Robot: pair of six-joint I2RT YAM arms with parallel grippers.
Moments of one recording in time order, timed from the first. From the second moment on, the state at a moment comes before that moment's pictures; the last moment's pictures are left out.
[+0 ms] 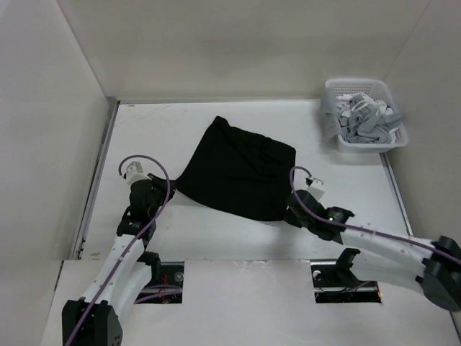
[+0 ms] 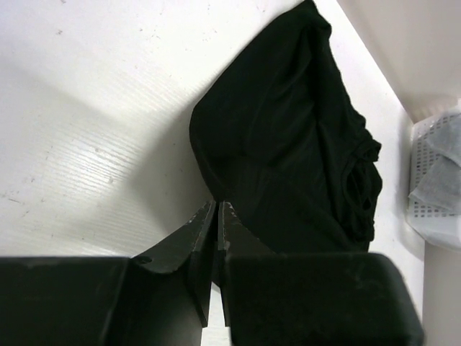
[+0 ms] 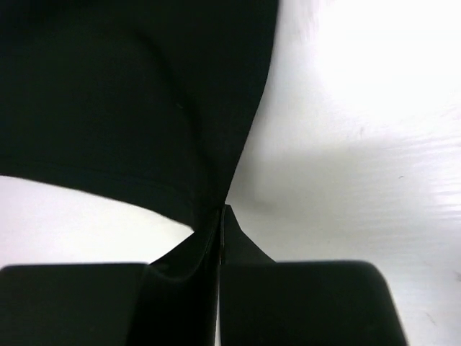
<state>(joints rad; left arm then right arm) -0.14 0.71 0.29 0.03 -0.07 -0.85 0.86 1.05 0.49 -0.38 0.38 1.10</state>
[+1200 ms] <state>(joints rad) -0.05 1.21 1.23 0.10 -0.15 -0.91 0.56 1.37 1.65 -0.15 0.55 0.20</state>
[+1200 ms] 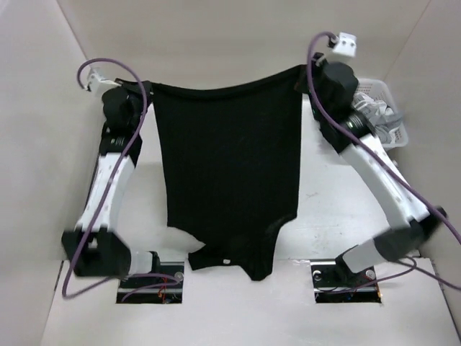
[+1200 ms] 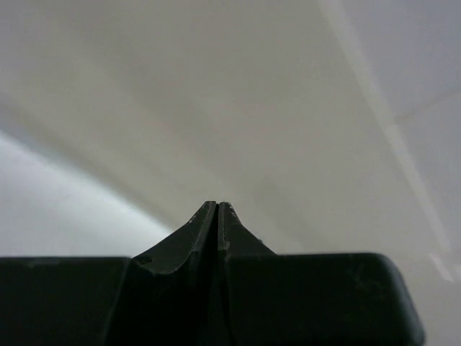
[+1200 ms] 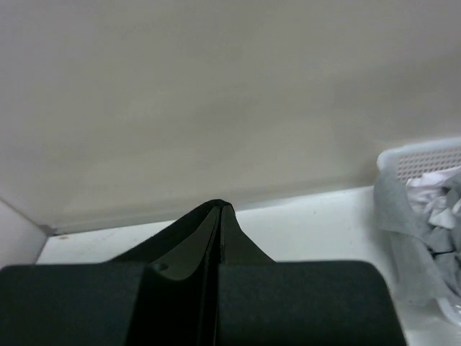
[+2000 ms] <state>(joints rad) 0.04 1.22 1.43 0.10 0.00 -0.90 0.34 1.36 1.85 -0.37 0.19 0.45</state>
